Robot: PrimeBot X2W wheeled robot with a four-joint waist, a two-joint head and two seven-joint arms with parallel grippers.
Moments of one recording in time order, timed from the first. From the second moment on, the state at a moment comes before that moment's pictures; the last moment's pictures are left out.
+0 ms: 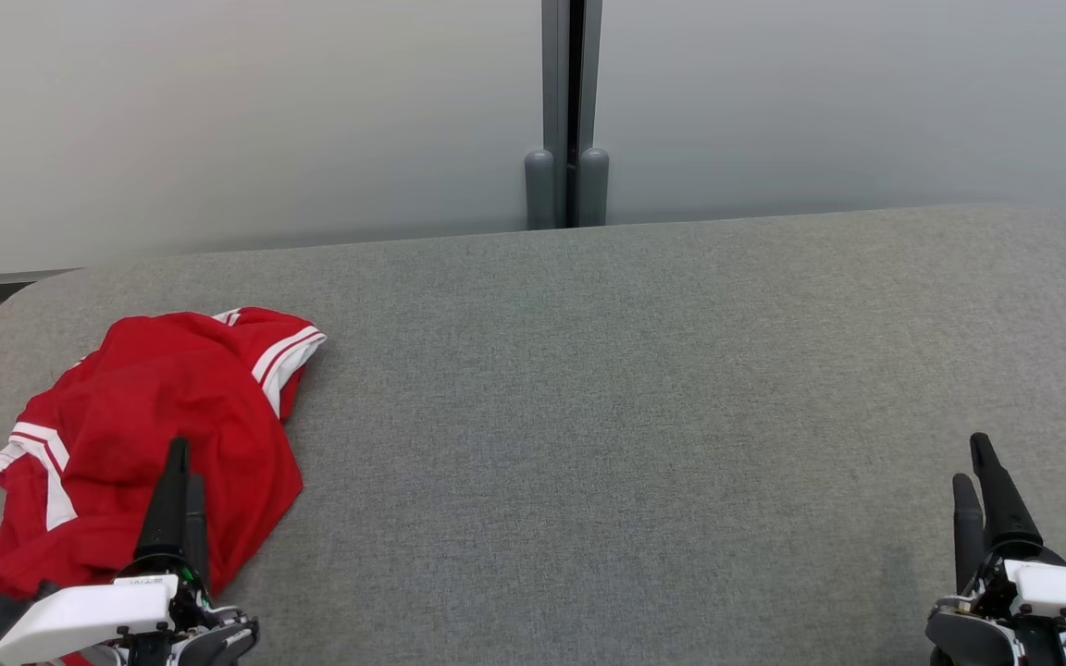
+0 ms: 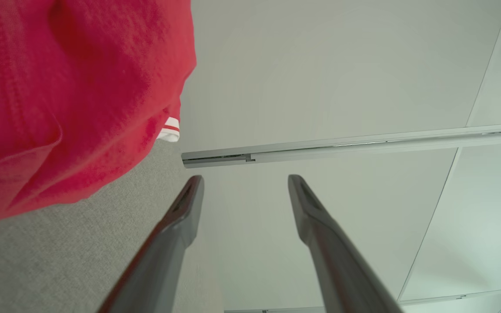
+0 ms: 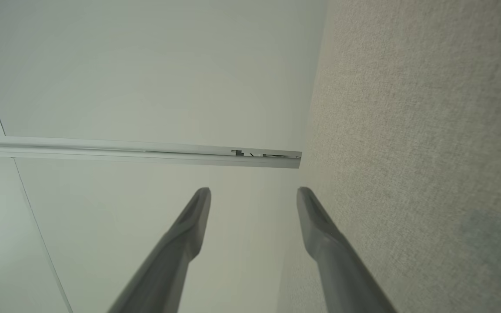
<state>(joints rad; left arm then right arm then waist) -0.05 0.04 0.10 0.25 -1.58 -0.13 0.05 -0.06 -0.04 -0.09 0.26 1.54 0.13 0.05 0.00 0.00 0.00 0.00</state>
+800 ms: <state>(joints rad) -0.07 0.04 0.15 0.11 -1.25 -0.13 -0.05 -0.08 -0.04 -0.07 0.04 0.86 0.13 -0.04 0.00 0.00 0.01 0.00</state>
